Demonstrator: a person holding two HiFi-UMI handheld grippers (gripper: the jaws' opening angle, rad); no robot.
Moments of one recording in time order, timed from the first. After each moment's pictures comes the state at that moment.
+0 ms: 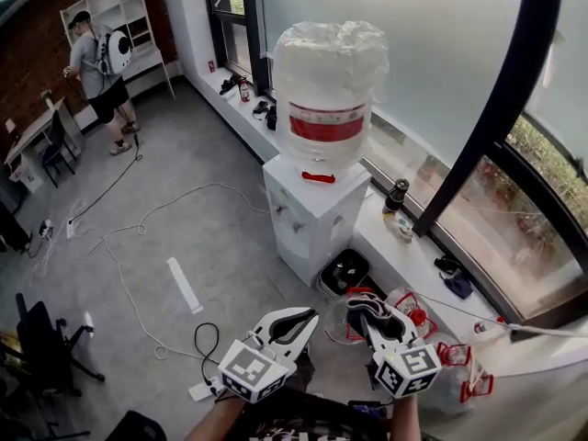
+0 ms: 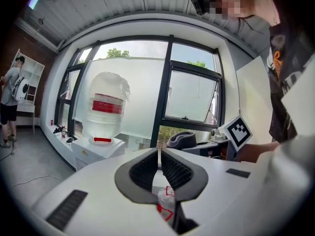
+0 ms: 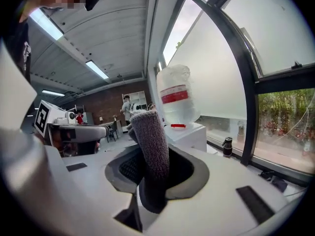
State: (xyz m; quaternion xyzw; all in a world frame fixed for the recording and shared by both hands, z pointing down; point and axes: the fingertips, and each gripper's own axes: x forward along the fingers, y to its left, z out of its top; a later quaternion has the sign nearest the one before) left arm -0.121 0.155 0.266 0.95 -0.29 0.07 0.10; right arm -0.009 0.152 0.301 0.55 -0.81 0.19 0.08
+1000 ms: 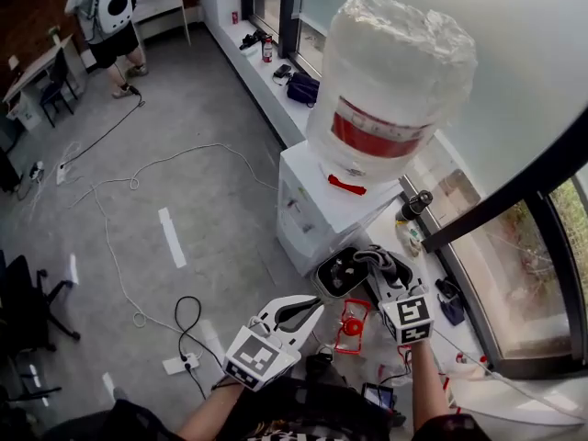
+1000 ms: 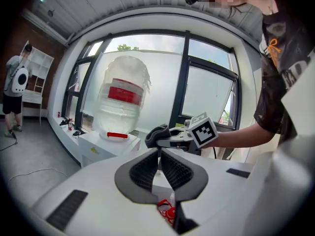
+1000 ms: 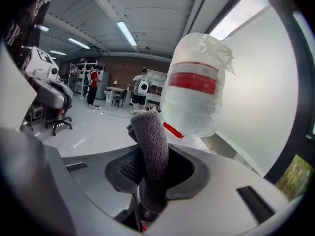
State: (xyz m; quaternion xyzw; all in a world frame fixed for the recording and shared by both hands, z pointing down) left arm -0.130 0.016 0.318 0.93 -0.32 0.07 0.14; right arm -0.008 -0.087 0.351 0.48 -0.83 0.01 0.27
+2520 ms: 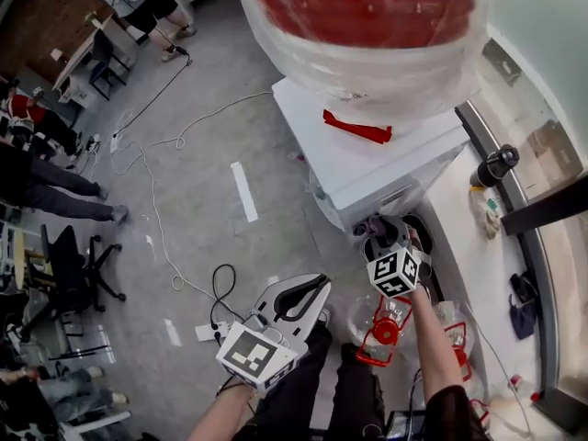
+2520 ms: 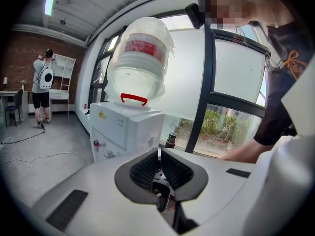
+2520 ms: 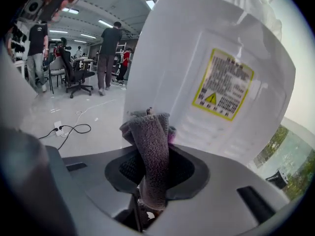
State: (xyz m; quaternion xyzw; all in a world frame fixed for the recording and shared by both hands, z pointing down) left arm -0.068 -0.069 0.492 0.86 -0.46 0.13 0.17; right arm -0.010 -0.206 0.712 0.33 -0.87 -0.03 0.36
